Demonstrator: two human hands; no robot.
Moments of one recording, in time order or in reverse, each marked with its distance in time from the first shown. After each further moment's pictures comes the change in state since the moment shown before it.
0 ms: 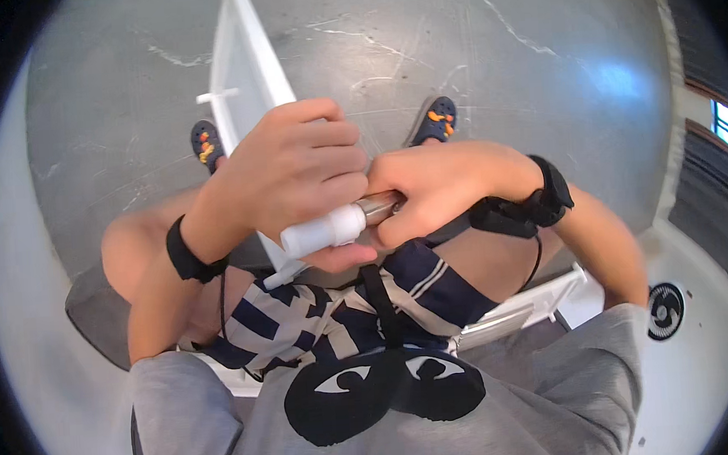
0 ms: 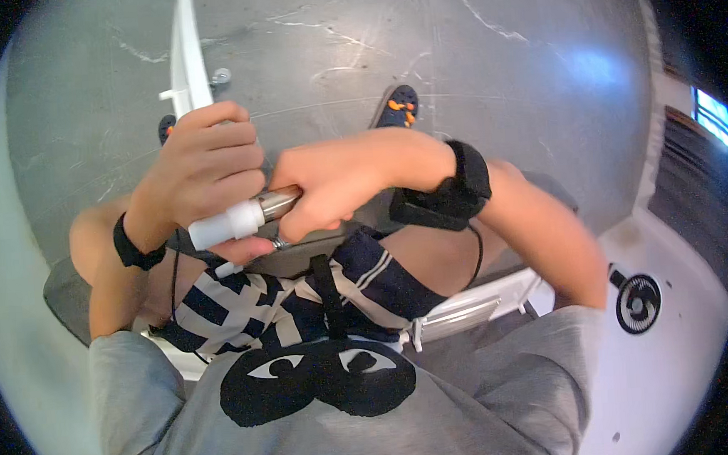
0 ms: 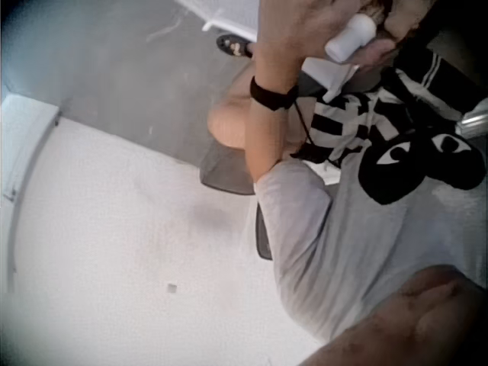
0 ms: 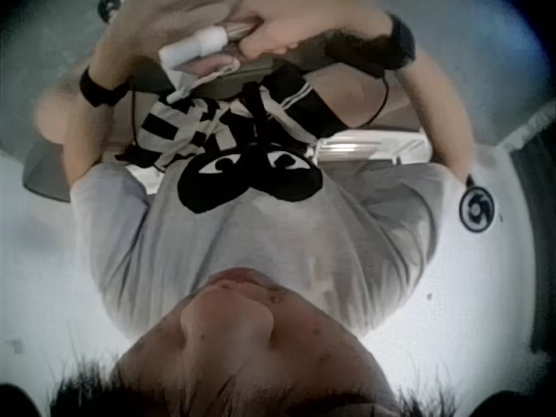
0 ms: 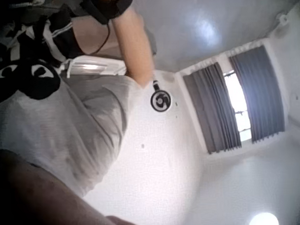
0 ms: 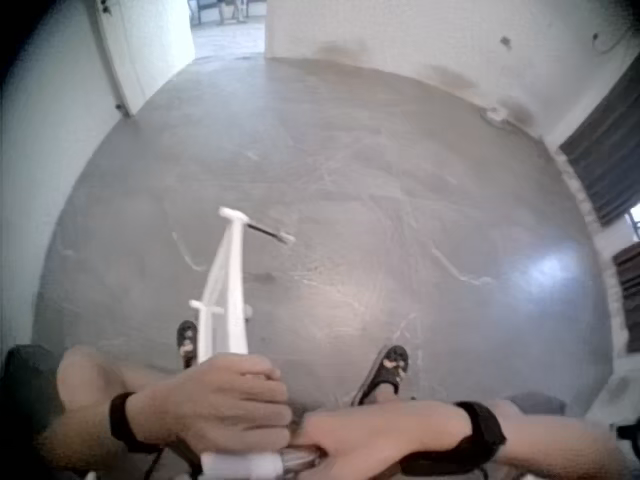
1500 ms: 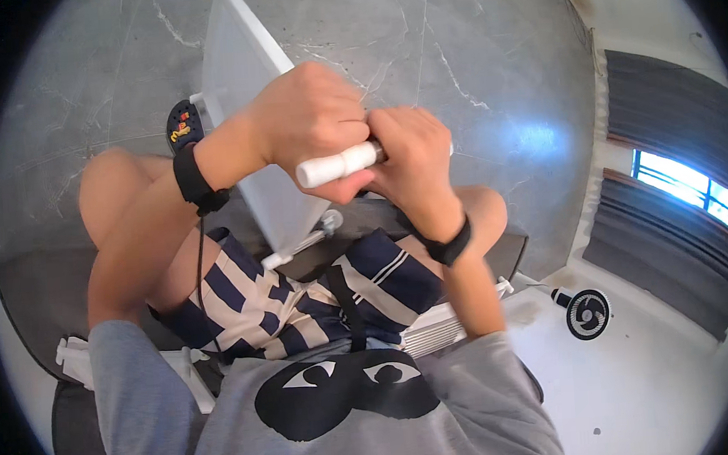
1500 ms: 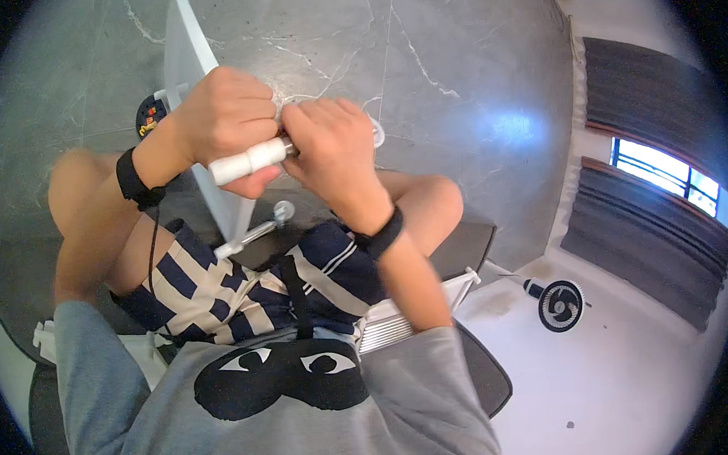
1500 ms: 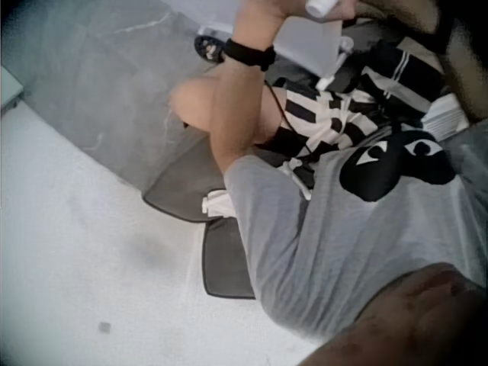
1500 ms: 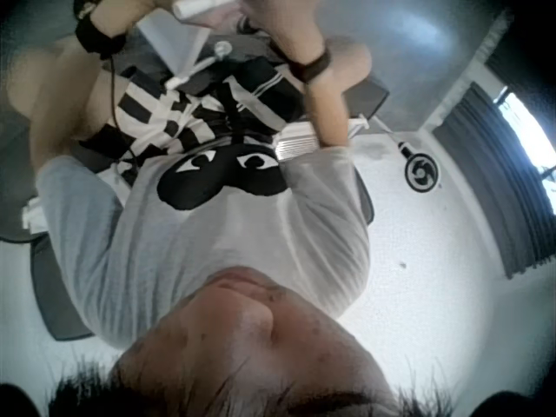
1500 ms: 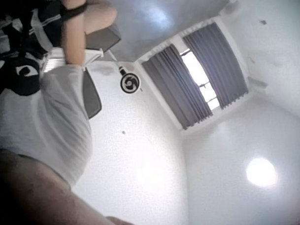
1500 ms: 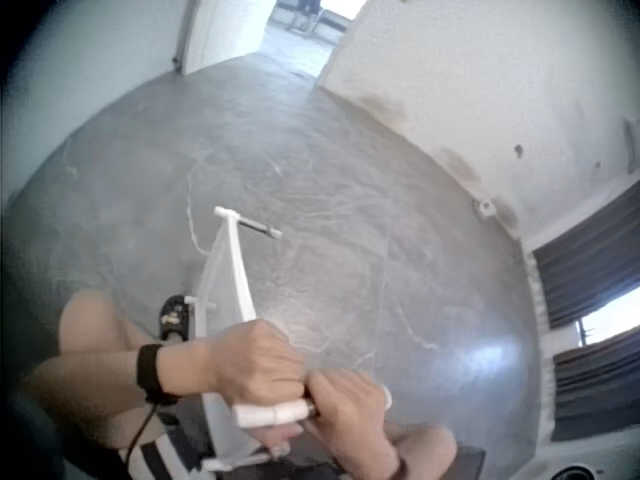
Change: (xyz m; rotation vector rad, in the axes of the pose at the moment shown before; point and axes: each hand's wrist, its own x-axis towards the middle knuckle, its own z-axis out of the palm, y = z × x) left_hand -0.049 0.028 -0.015 0.163 0.361 0.172; right_hand 0.037 -0.036 0.078 -1.201 1.279 -0.389
